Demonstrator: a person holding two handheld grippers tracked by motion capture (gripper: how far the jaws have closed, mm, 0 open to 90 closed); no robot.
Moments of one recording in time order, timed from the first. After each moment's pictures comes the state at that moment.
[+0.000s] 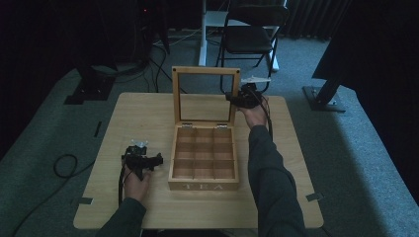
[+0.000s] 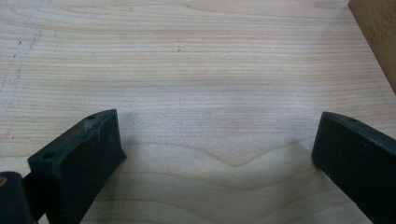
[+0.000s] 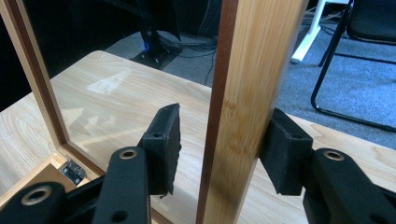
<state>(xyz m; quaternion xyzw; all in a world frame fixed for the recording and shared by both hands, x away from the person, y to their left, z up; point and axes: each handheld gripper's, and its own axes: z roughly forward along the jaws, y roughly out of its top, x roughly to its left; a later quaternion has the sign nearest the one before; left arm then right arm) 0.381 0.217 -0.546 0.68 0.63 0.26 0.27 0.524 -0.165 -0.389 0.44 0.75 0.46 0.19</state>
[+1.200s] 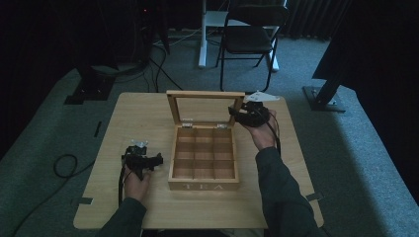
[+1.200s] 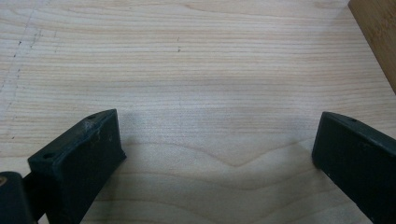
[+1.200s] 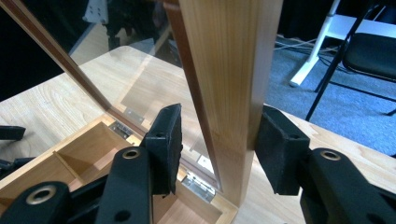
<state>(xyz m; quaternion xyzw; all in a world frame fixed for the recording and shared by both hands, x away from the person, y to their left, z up) 0.381 0.217 -0.546 0.68 0.63 0.26 0.27 0.441 -0.172 -0.377 0.38 0.76 0.48 0.23</state>
